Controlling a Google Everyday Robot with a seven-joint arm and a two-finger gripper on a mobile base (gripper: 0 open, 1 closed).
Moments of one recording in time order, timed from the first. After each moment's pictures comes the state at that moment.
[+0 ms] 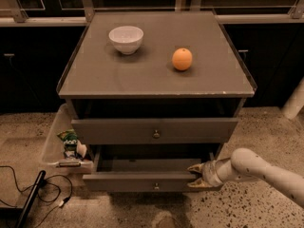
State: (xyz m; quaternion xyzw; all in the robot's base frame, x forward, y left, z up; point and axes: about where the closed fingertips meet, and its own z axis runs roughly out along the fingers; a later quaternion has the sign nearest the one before) arm 0.520 -0.200 0.396 -0.69 0.64 0.14 0.31
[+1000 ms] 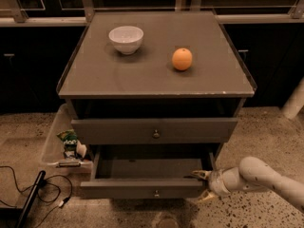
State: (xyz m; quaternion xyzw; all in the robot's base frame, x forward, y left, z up) arm 0.486 -0.213 0.389 -0.68 0.64 0.16 0.32
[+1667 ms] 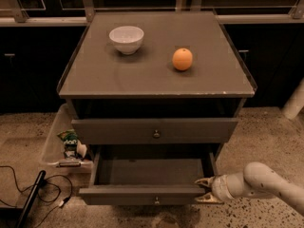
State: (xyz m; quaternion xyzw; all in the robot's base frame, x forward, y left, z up) arm 0.464 -0.217 0.394 -0.69 0.63 0.17 0.32
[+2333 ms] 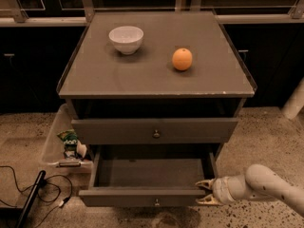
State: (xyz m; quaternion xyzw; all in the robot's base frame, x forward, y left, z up) arm 0.450 -0.220 0.395 -0.69 0.63 0.16 0.32
